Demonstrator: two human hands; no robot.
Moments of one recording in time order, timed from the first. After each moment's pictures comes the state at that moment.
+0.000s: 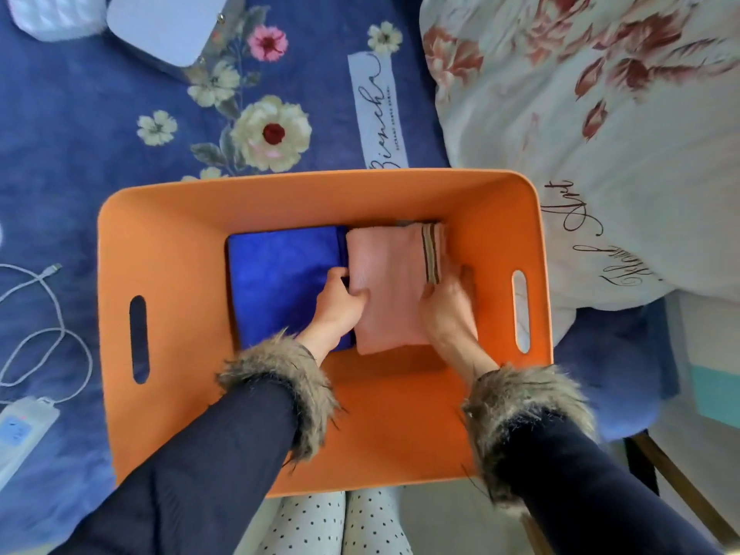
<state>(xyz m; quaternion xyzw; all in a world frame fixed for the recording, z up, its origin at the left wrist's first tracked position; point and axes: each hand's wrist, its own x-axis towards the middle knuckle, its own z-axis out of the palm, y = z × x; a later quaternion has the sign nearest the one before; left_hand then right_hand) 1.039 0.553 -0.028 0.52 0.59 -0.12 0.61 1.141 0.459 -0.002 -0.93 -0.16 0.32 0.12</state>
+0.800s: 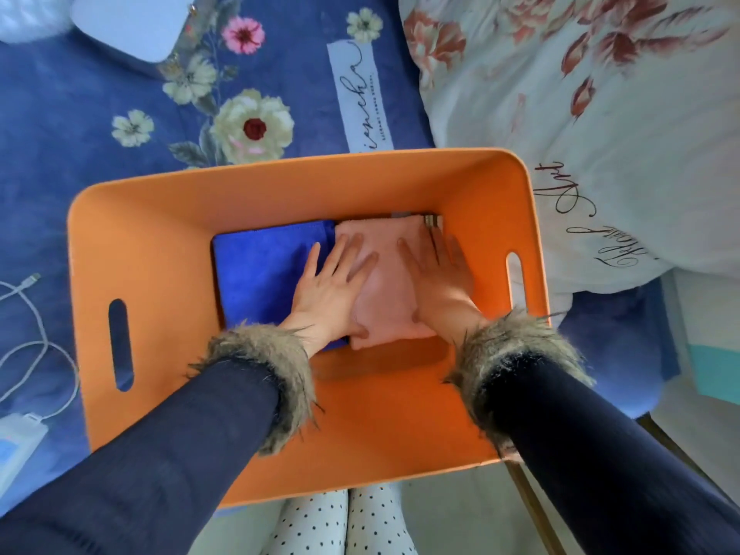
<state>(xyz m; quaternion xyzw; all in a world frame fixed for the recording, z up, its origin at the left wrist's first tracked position) 1.031 0.564 -0.029 0.94 0.16 -0.29 0.11 1.164 0.456 -0.023 -0.79 -0.48 0.28 -0.26</state>
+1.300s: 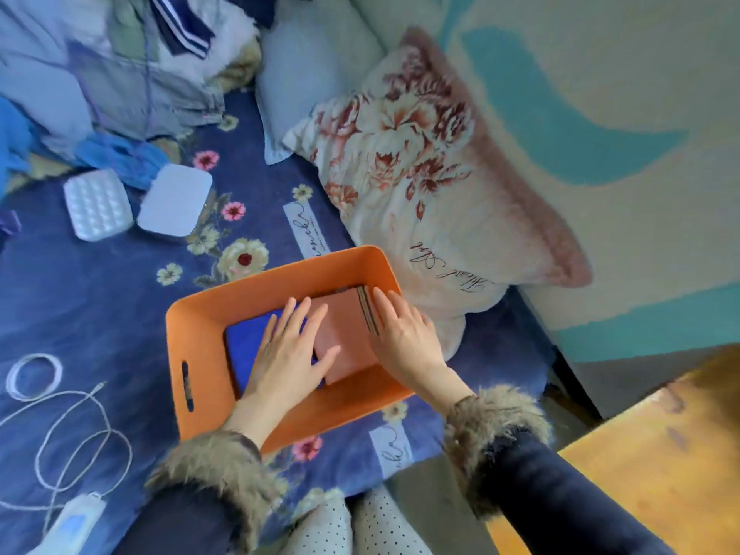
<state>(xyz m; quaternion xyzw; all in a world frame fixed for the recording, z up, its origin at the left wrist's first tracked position) 0.988 0.534 0.180 0.94 0.23 -0.07 0.23 1.113 0.398 0.199 -0.91 -0.34 0.22 0.08</state>
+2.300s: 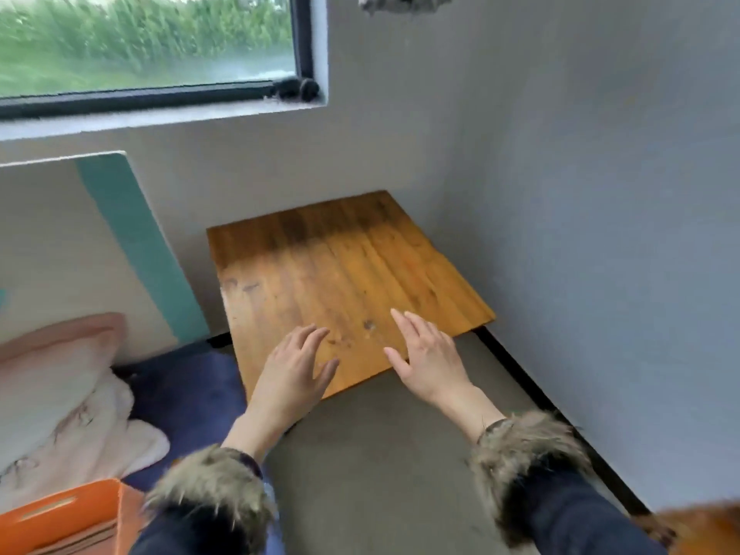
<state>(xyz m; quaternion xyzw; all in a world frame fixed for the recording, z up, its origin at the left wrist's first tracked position) 0.909 0.214 0.342 0.81 -0.53 -0.09 0.21 0.747 0.082 0.360 -0.92 0.37 -0.03 0.14</state>
